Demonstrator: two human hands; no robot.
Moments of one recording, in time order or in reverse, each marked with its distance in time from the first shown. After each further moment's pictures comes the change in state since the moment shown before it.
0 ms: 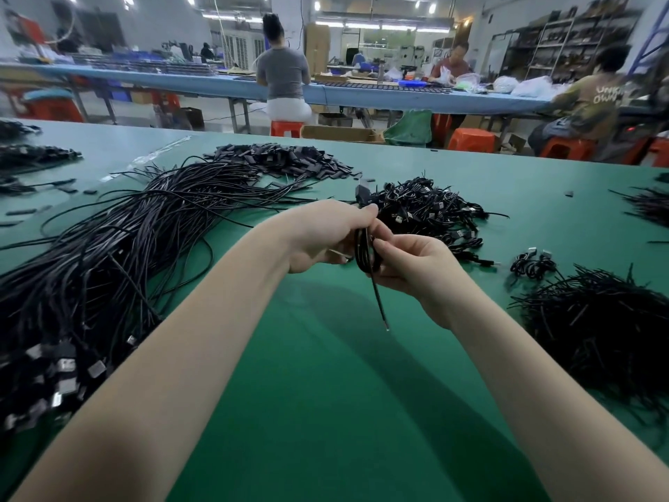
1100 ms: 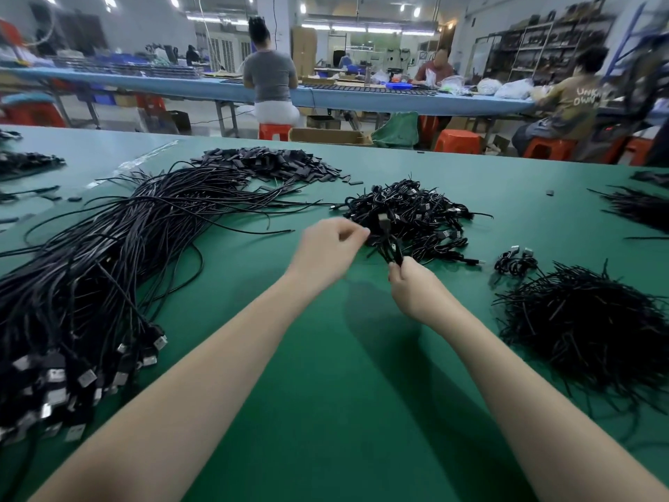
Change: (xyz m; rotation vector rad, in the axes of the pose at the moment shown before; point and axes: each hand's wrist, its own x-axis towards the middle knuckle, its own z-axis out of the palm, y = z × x) left_hand 0.036 -0.039 0.026 0.249 0.460 0.262; right_hand 0.011 0.026 -0.017 -0.982 0.158 0.220
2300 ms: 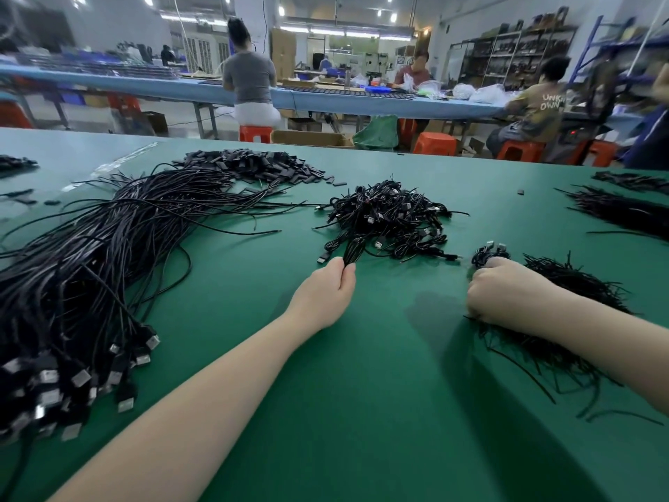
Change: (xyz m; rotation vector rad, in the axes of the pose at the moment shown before) left_hand -0.020 -0.056 0.047 0.170 -0.081 0.125; right_hand -0.032 0.092 -0.089 -1.444 -0.181 -0.521
